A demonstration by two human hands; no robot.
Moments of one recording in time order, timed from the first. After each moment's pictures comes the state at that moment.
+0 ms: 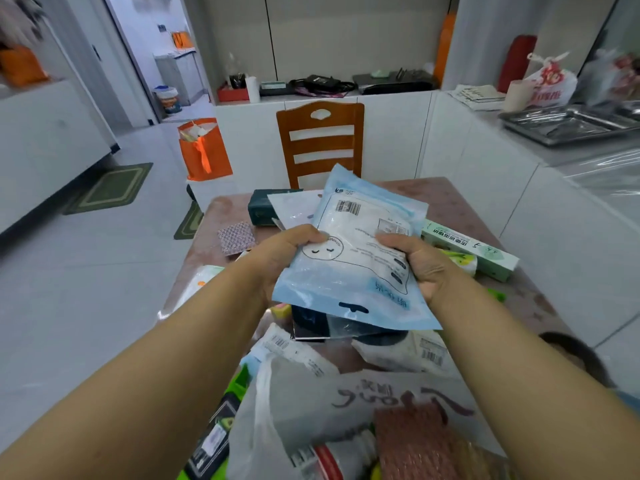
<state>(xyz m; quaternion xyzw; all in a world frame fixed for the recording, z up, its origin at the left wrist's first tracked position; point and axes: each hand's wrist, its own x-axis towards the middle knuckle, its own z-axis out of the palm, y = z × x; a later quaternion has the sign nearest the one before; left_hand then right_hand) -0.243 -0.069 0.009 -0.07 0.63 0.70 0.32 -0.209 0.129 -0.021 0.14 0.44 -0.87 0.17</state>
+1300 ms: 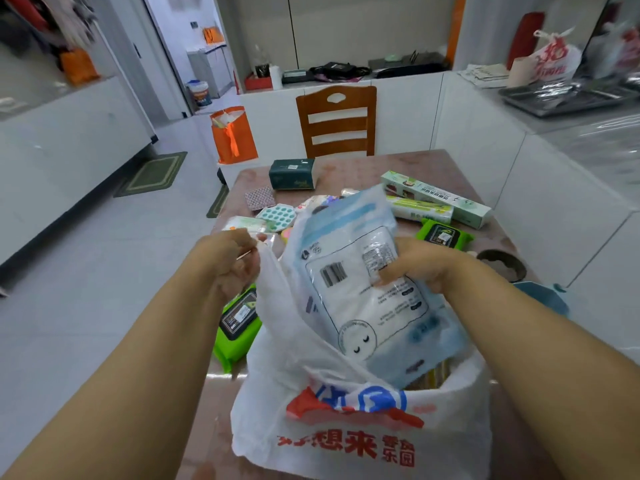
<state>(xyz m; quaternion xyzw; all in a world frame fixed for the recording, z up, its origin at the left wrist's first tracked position) -0.051 -0.110 0.028 -0.25 0.59 0.77 0.04 -0.058 0.155 -0.031 -0.04 0.74 -0.62 0.27</state>
